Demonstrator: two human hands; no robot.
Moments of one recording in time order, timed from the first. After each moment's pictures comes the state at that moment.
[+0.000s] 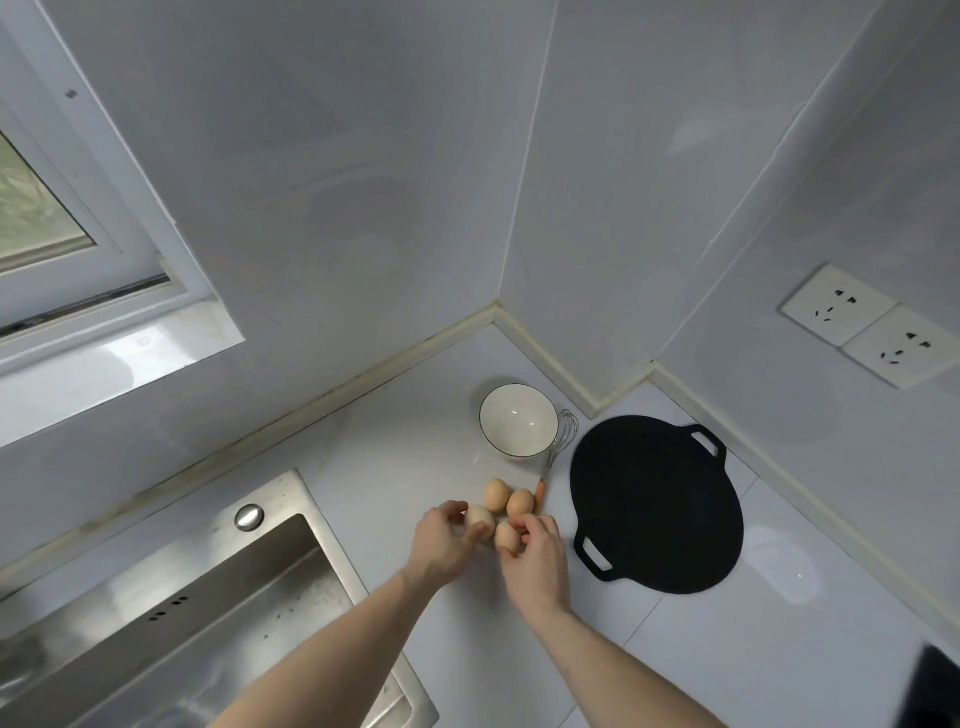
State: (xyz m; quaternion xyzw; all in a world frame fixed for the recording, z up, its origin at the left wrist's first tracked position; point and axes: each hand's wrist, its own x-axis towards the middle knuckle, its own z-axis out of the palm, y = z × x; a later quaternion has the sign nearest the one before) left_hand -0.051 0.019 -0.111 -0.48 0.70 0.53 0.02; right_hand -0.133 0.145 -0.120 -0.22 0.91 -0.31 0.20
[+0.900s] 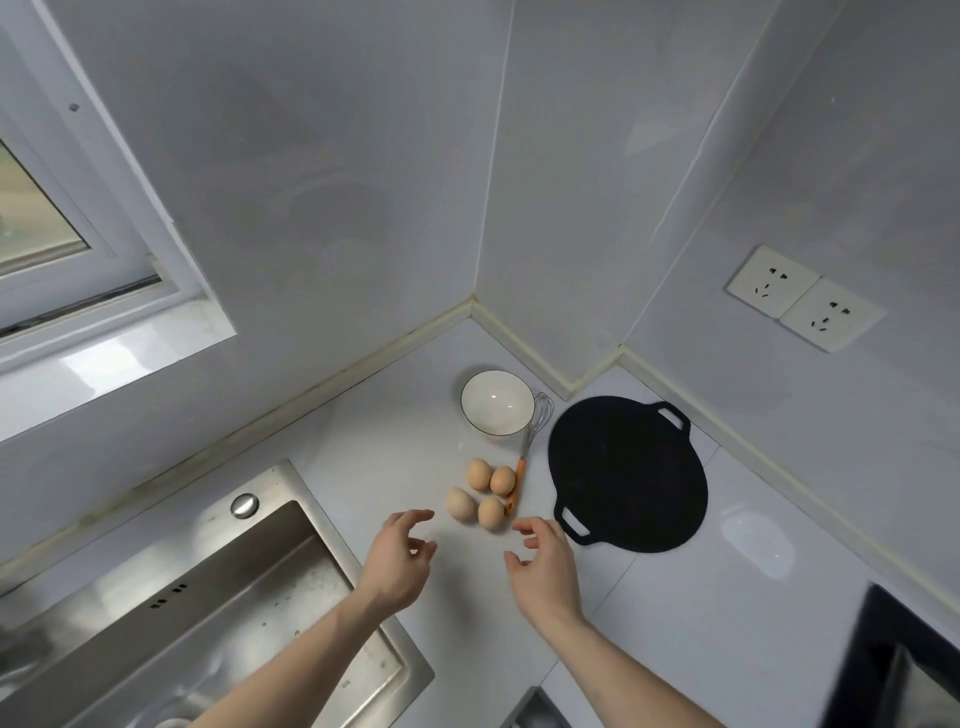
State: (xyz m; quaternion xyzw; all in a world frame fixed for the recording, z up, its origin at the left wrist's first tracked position) left_hand 0.030 0.037 -0.089 -0.41 0.76 0.50 -0.01; right_hand -0.102 0.205 -0.074 -0.20 0.89 -0.35 0.22
